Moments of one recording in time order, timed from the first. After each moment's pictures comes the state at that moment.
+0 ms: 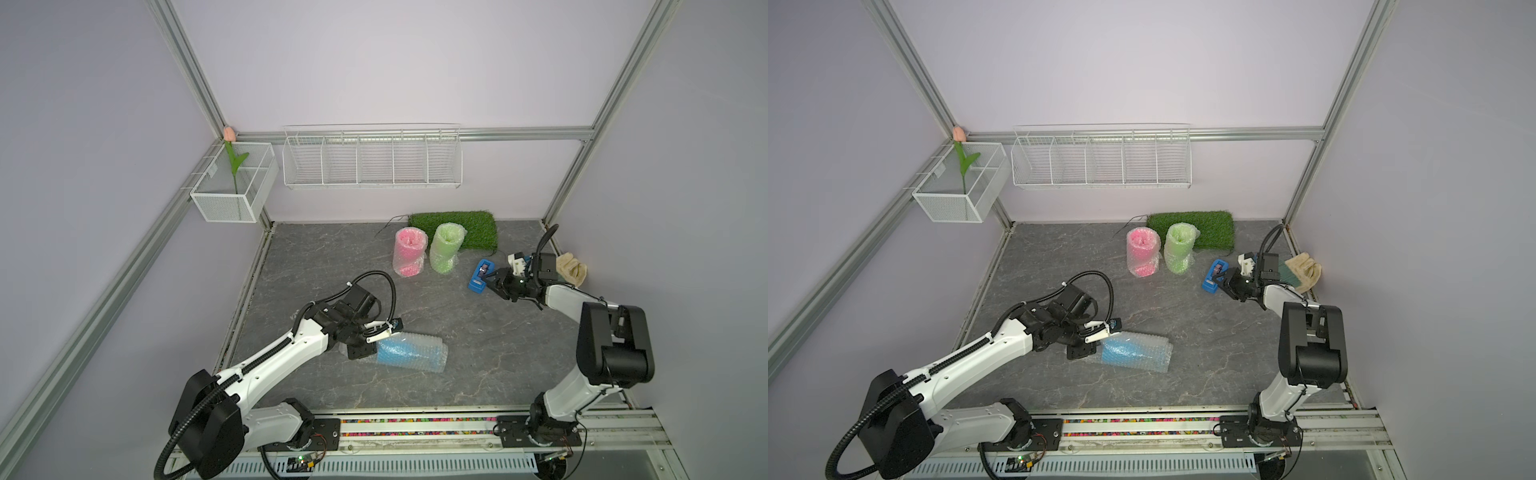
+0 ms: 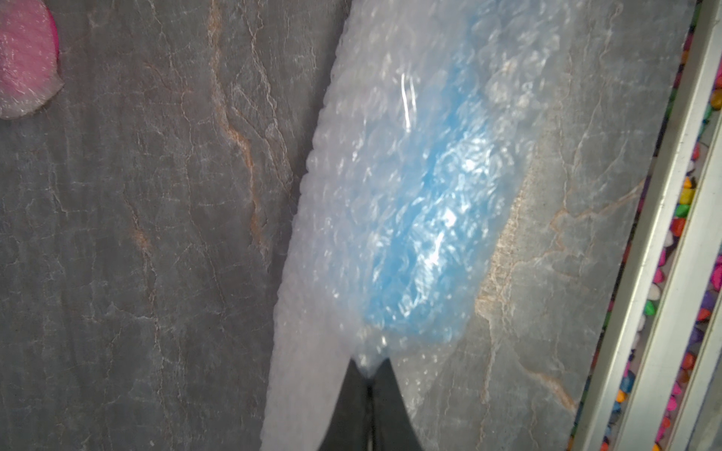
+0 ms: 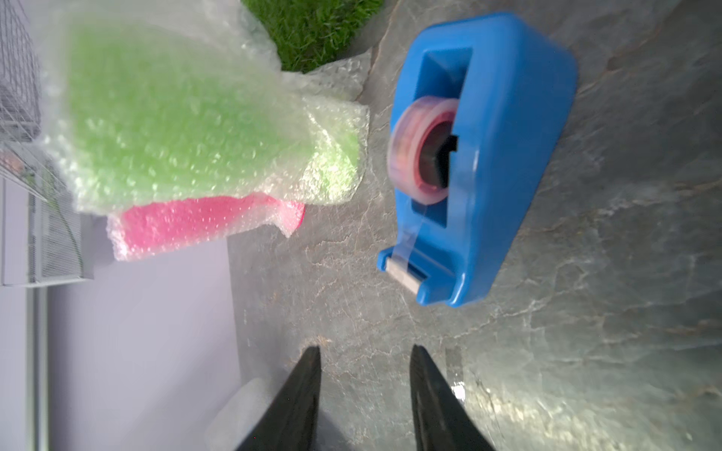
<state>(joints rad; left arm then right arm) -0.71 1.24 0.87 -0.82 0.16 0.74 -0.09 1.71 0.93 -0.10 -0.76 0.64</state>
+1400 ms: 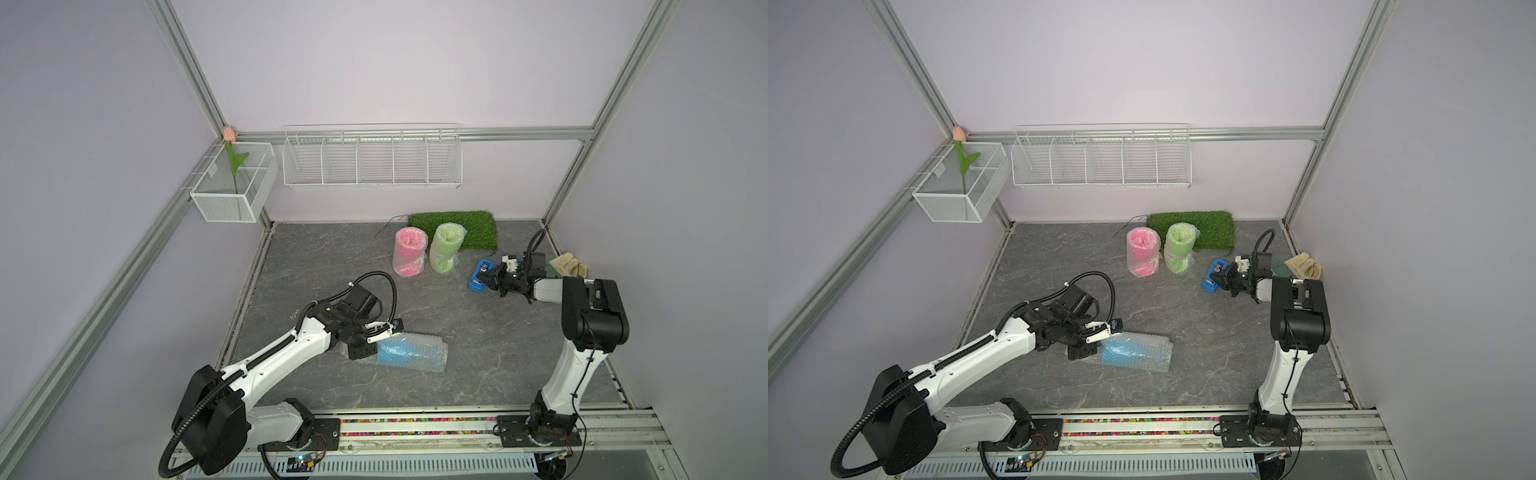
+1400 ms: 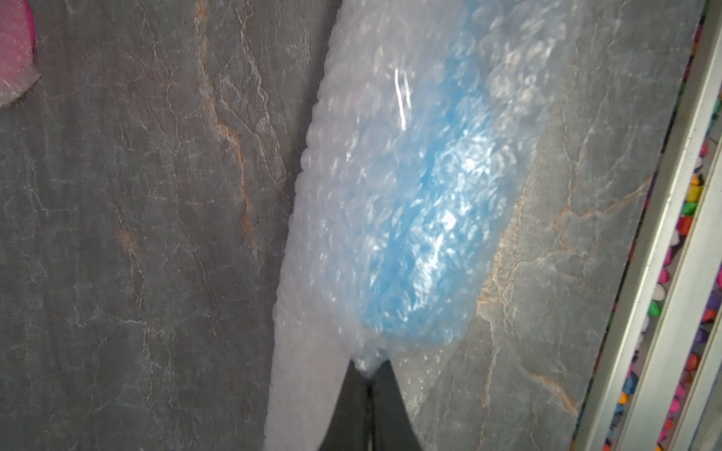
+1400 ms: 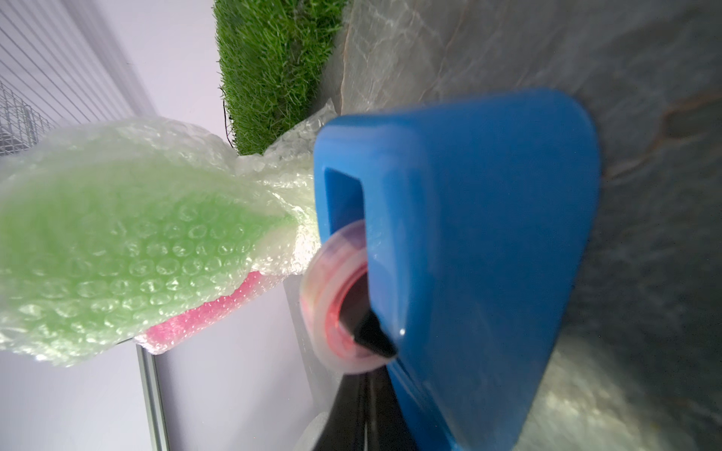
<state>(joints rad) -0.71 1.26 0.86 -0.81 0.16 0.74 -0.09 1.95 1.00 0.16 -0.85 0.94</state>
